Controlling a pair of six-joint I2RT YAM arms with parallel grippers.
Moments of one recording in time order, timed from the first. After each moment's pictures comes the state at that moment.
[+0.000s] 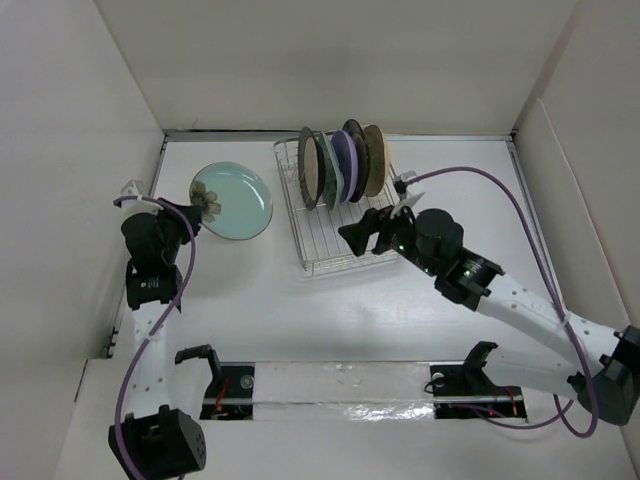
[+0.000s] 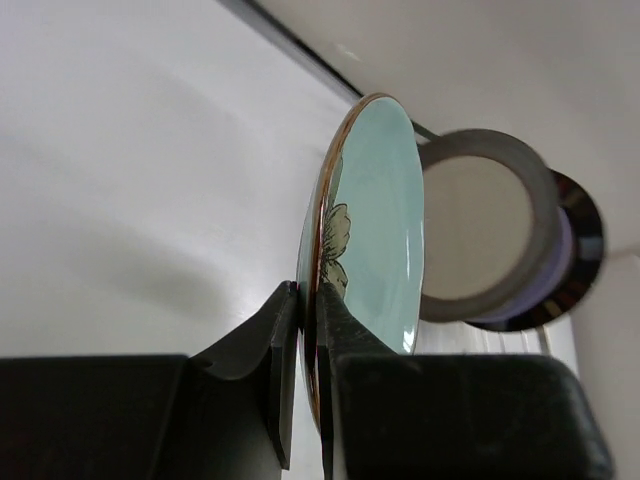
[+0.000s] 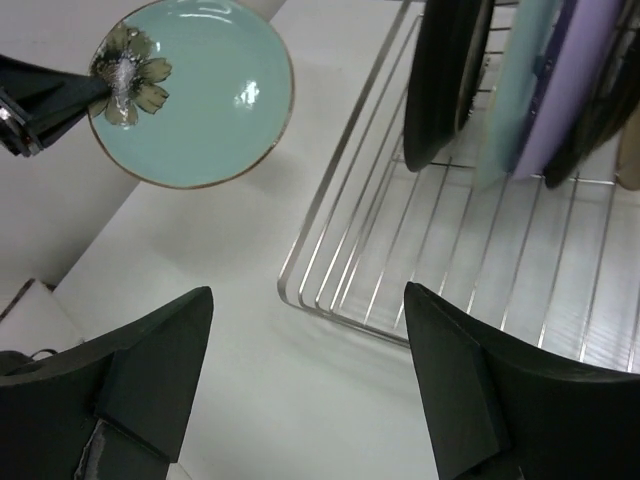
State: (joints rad) left arm 0.24 0.81 0.66 -0.09 0.18 -0.66; right arm 0.83 1.02 0.86 0.02 0.12 0.41
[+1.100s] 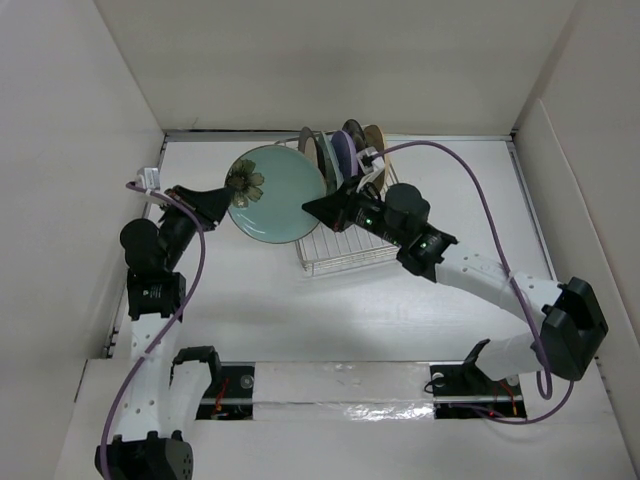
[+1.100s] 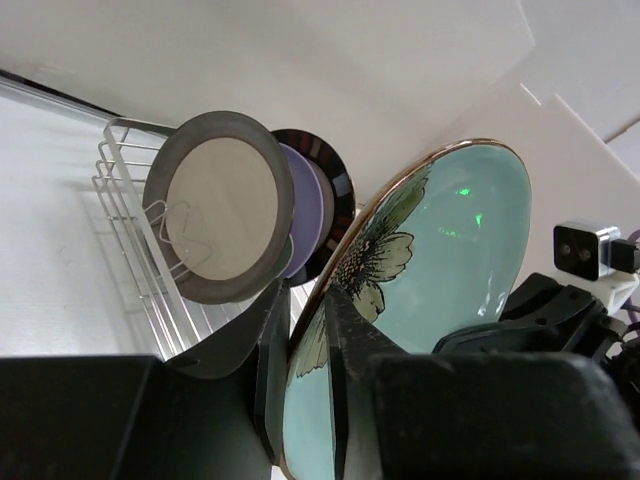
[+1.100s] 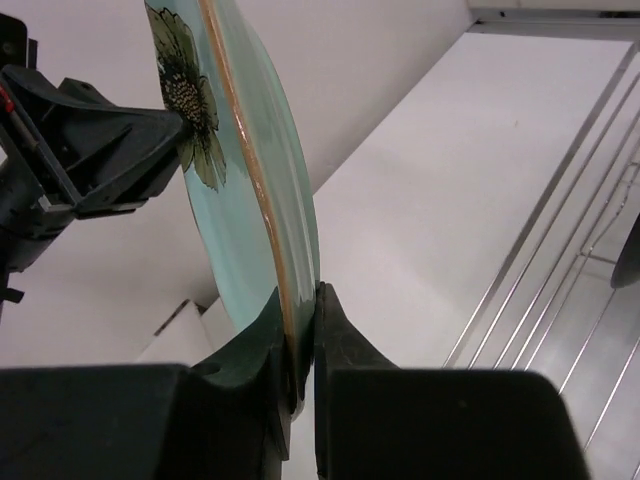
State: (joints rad) left arm 0.08 0.72 0.70 0.14 0.49 -0.82; right arm 0.82 1.38 1.05 0.37 -0.14 0.58
